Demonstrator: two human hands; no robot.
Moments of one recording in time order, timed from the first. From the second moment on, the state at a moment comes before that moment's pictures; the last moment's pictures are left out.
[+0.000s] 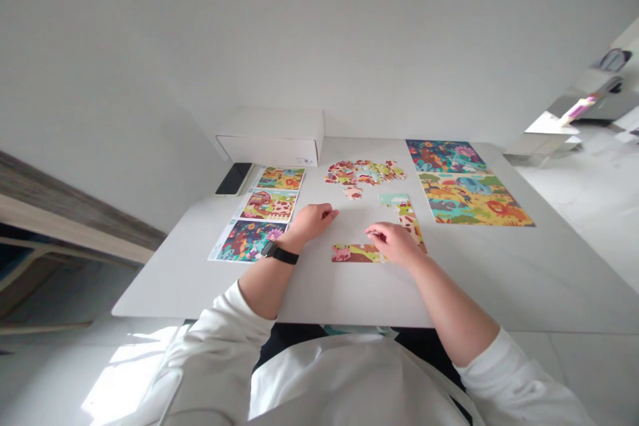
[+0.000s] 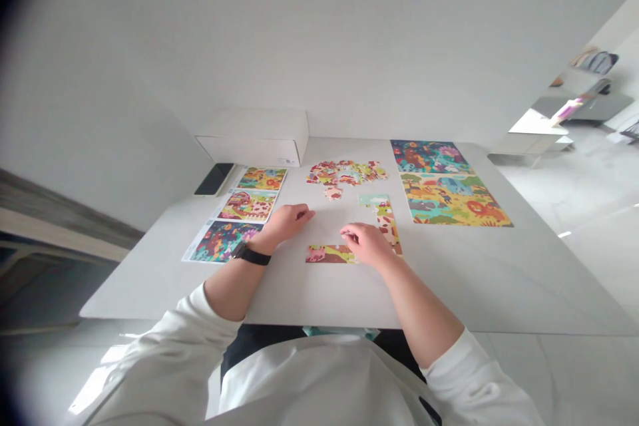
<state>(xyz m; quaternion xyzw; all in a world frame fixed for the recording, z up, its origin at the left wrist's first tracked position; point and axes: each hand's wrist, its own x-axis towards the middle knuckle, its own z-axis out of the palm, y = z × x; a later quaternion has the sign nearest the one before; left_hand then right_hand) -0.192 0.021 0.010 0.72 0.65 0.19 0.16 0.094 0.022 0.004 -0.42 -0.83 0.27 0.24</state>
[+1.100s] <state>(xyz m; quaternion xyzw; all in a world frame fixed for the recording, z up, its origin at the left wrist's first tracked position) -0.184 0.031 0.005 0.72 0.67 0.15 0.13 -0.017 0.227 0.014 -0.57 -0.81 0.14 0.05</state>
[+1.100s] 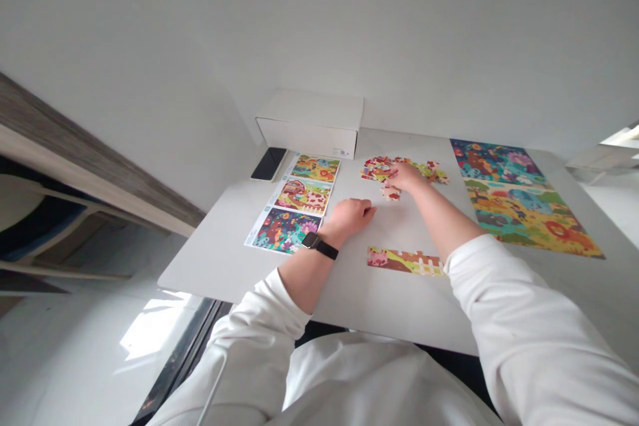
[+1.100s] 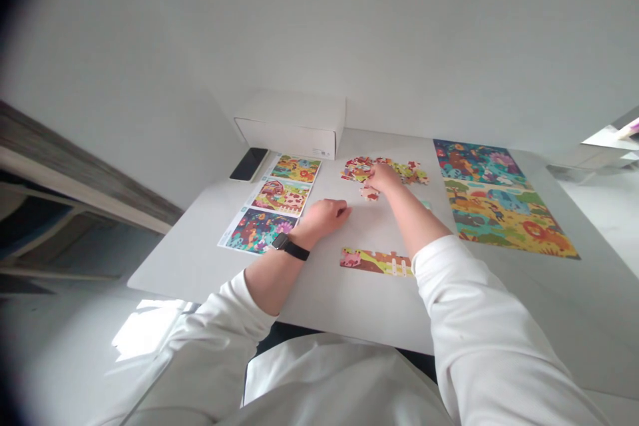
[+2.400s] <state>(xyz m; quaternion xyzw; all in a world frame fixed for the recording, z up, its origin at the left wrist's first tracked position) -0.163 -0.010 0.022 0.80 0.55 0.23 0.00 0.076 0.065 0.016 -0.43 -0.67 0.48 0.36</state>
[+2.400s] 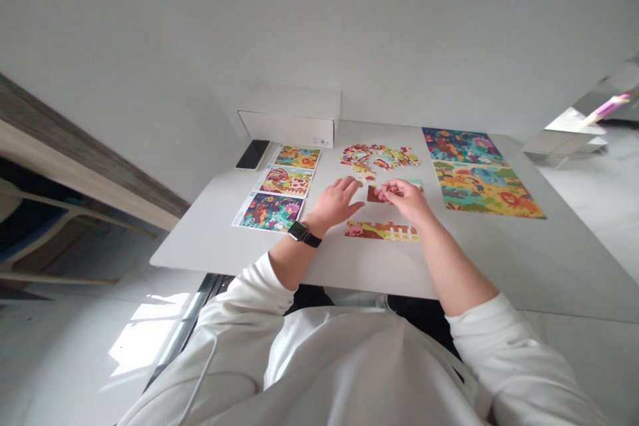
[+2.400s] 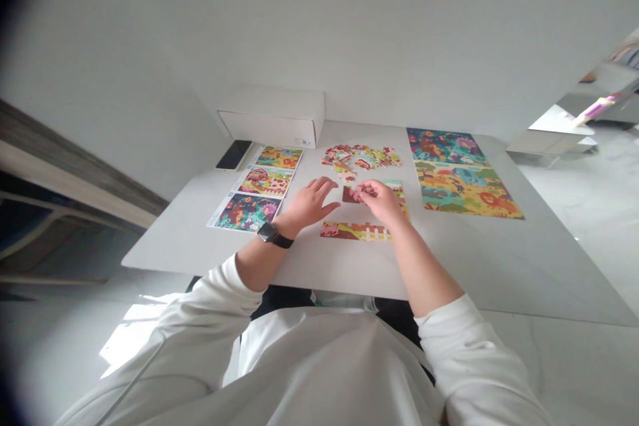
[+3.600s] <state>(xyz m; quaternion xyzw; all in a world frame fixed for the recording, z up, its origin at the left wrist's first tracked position) -0.161 -0.033 0.005 0.84 0.46 0.29 -0.04 0.059 0.042 -0.009 -0.43 -0.73 0.44 0.30</state>
